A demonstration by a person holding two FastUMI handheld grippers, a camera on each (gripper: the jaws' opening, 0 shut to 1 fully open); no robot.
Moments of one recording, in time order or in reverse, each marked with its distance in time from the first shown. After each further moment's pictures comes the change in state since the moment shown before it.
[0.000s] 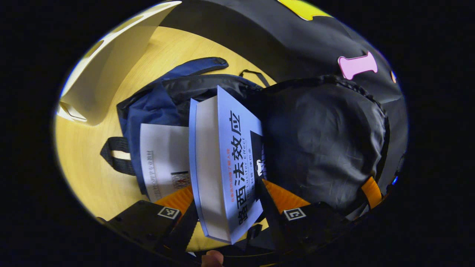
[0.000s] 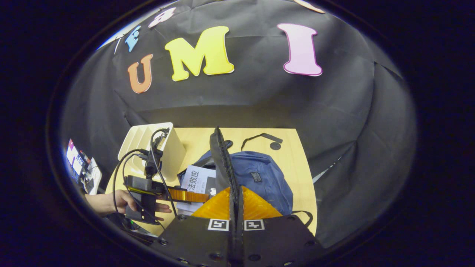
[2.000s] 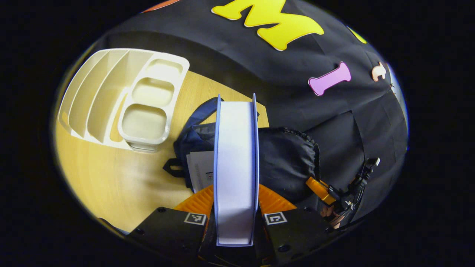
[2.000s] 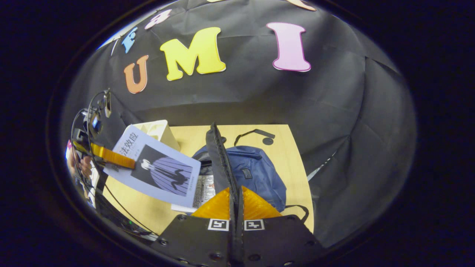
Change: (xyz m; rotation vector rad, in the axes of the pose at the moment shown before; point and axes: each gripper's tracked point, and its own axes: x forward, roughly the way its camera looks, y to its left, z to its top) left arm -0.161 -0.005 0.037 0.047 -0.114 -0.096; right arm -0.011 -0.024 -0.023 0.028 -0.006 -0.030
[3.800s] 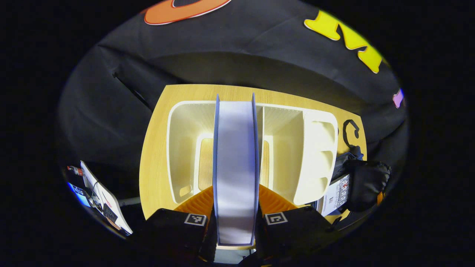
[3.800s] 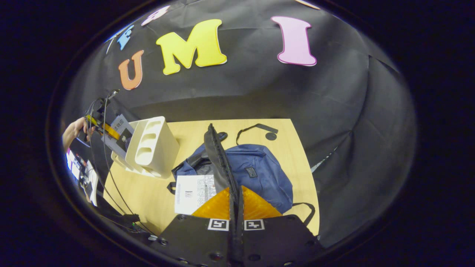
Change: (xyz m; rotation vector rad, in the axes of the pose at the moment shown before) left arm -0.152 0.253 0.190 0.148 0.034 0.678; right arm 0.021 0.025 0.004 0.012 0.063 -0.021
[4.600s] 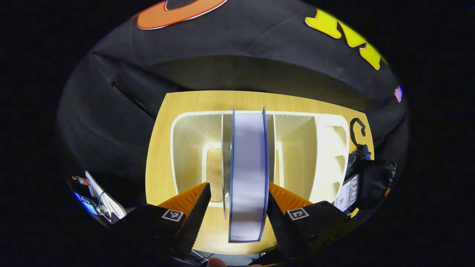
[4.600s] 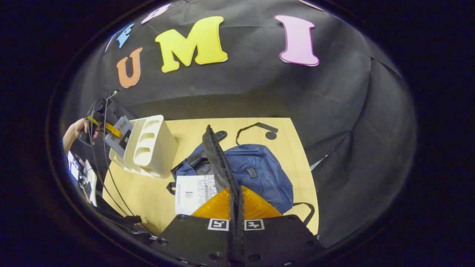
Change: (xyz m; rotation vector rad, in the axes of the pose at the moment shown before) left arm 0.036 0.014 0.017 0.042 0.010 0.035; right arm 0.003 0.007 0.008 -0.007 0.026 -0.030
